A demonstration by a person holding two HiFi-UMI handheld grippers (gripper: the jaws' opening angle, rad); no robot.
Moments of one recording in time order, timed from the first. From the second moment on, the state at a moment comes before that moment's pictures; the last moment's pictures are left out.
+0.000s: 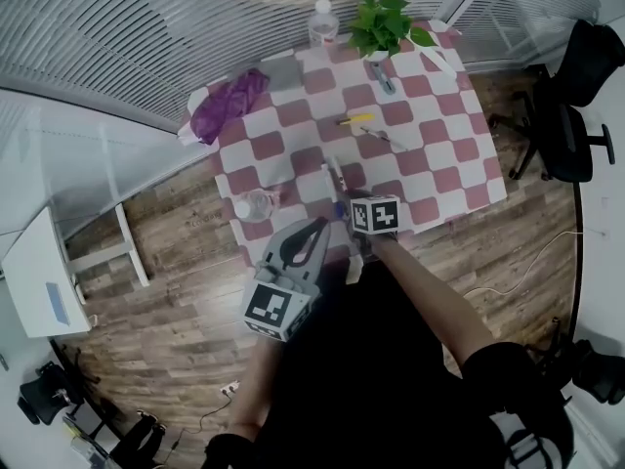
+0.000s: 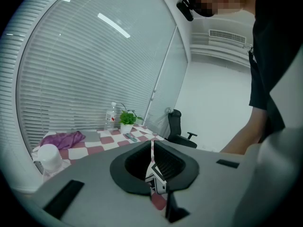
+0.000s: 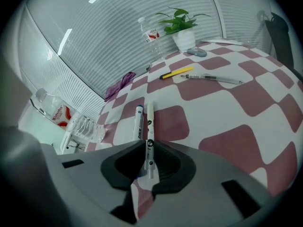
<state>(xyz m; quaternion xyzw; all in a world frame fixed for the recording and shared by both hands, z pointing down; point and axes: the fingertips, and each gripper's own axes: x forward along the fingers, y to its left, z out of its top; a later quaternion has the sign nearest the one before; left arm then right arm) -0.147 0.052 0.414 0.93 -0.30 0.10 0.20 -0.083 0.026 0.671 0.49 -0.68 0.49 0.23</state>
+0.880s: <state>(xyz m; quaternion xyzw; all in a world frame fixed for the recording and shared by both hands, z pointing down) -0.140 0.052 0.413 0.92 -0.31 0.10 0.20 -0.084 0.033 0.668 0.47 -0.69 0.51 0.23</state>
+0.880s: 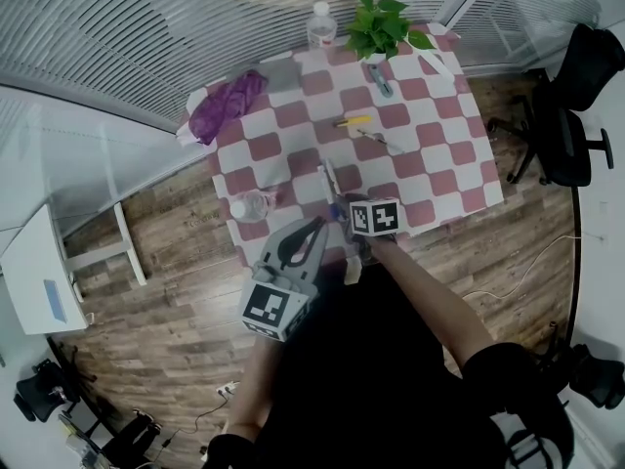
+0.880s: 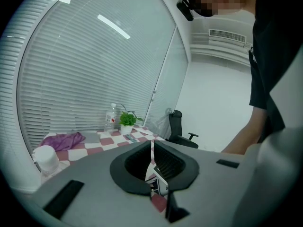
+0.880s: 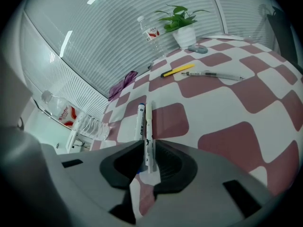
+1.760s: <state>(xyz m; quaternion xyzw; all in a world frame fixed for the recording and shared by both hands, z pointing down) -0.075 0.052 0.403 0.91 -0.35 0.09 0.19 0.034 -0.025 0.633 0.47 -0.76 0.30 0.33</state>
